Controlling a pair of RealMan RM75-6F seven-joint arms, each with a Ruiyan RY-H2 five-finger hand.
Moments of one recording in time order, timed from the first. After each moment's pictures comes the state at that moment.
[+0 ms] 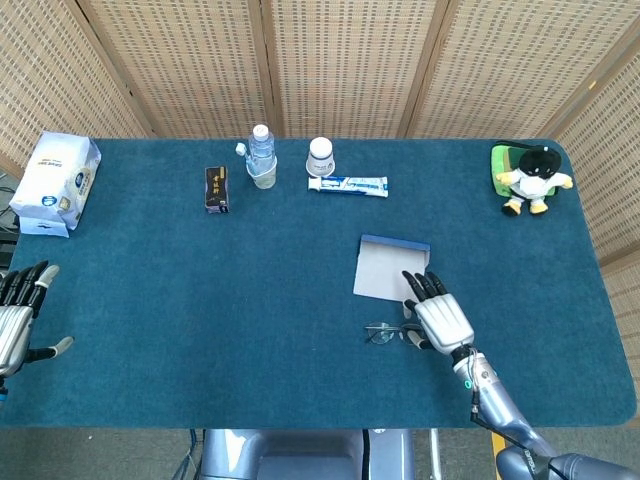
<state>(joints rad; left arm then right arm) -0.15 -1.10 -0.04 -1.54 1.44 1.36 -0.02 0.47 -1.51 0.10 -1.46 -1.36 1.03 -0.33</state>
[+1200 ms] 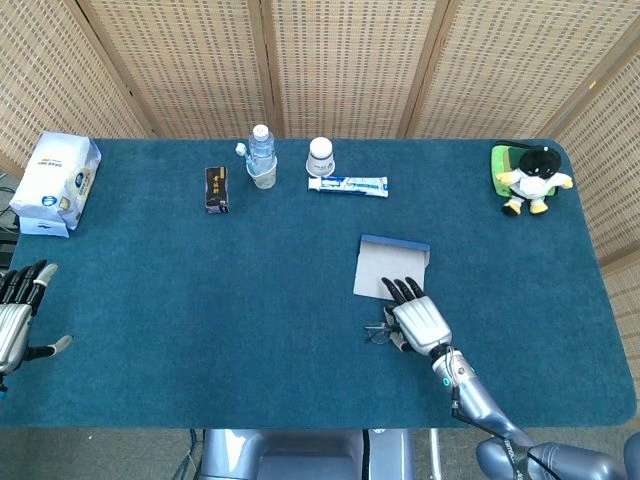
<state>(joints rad) -0.16 -1.10 -0.05 -1.54 1.42 1.35 -0.02 0.54 -1.57 0.09 -1.47 -1.26 0.98 -0.43</state>
